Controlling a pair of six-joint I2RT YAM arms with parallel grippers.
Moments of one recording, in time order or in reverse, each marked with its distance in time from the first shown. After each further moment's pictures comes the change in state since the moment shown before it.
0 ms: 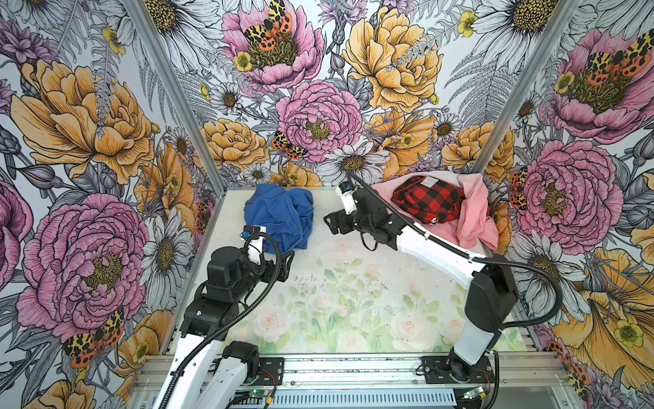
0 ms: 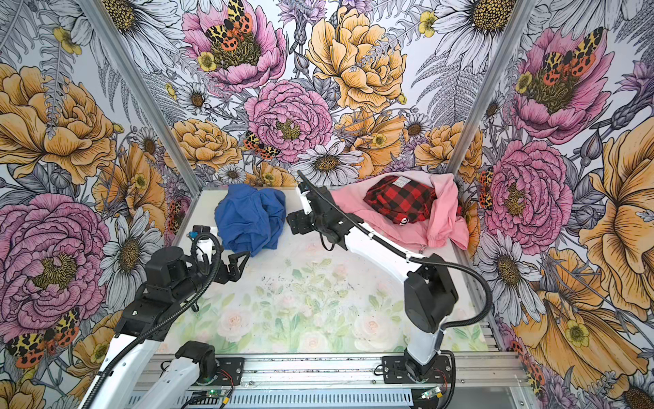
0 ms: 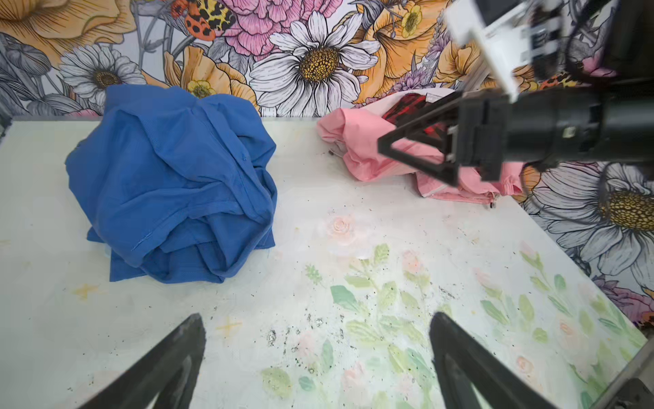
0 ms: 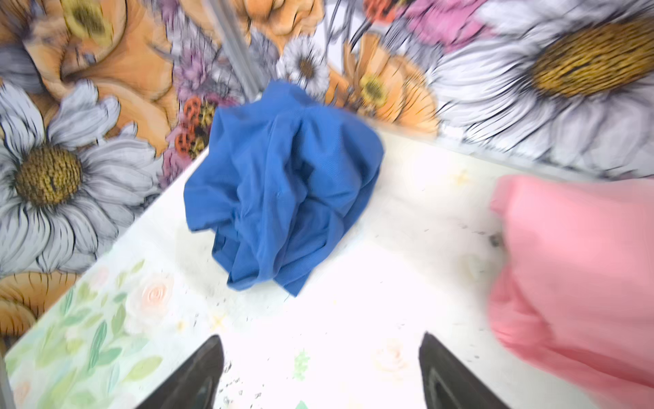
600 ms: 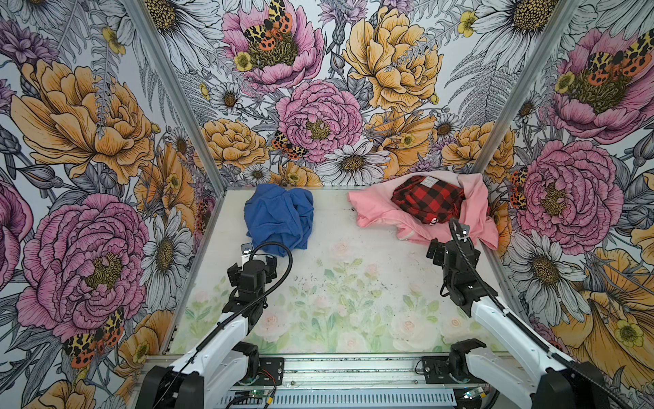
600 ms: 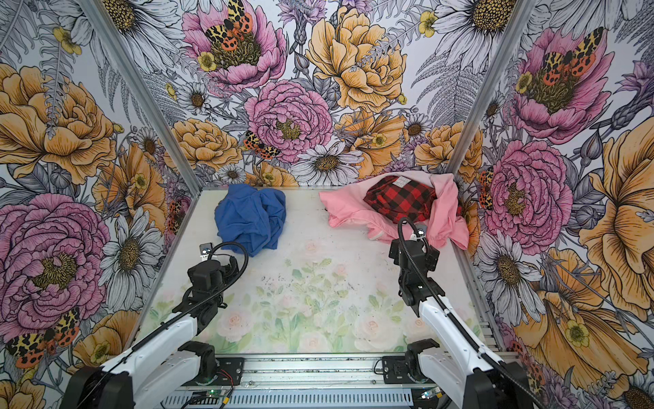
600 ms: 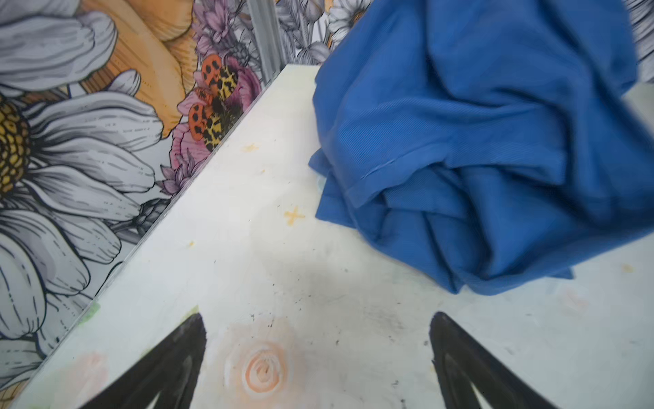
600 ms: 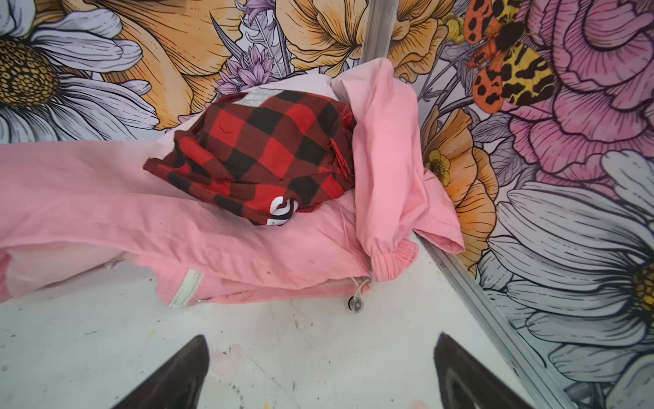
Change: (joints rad) left arm 0.095 0.352 -0.566 0.835 -0.678 0.026; right arm -0.477 -0.589 -1.004 0.451 0.501 -0.082
